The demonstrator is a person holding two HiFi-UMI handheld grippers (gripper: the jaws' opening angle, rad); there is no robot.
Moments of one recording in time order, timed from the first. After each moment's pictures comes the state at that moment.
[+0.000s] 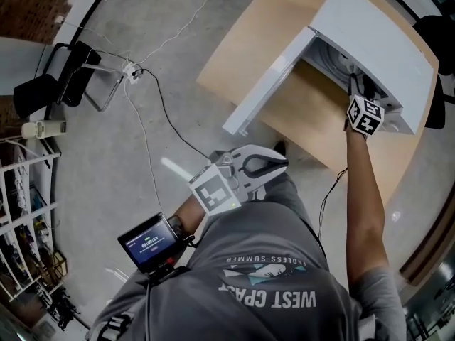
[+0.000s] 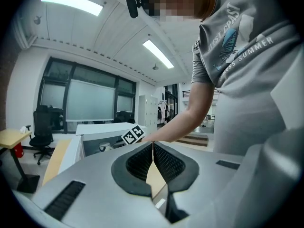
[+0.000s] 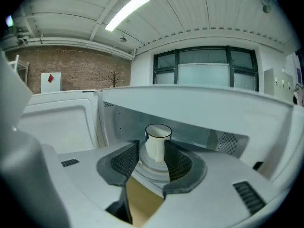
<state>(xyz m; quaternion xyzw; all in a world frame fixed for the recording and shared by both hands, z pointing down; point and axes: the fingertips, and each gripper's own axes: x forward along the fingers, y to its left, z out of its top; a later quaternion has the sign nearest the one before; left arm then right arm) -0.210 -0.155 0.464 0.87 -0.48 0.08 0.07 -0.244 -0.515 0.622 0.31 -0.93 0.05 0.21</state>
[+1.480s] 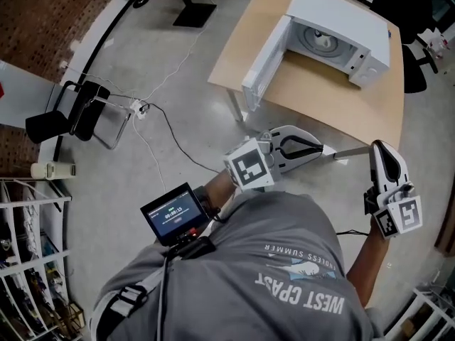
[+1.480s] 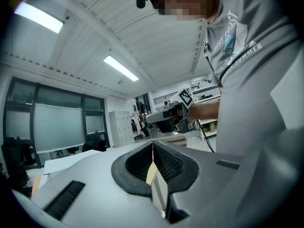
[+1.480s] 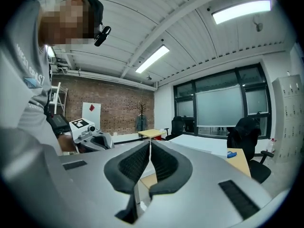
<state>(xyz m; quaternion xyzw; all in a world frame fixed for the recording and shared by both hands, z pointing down) -0.058 0.001 0.351 0.94 -0.32 0.06 -0.10 0.005 -0.078 0.296 0.19 -0.98 0.00 0.06</state>
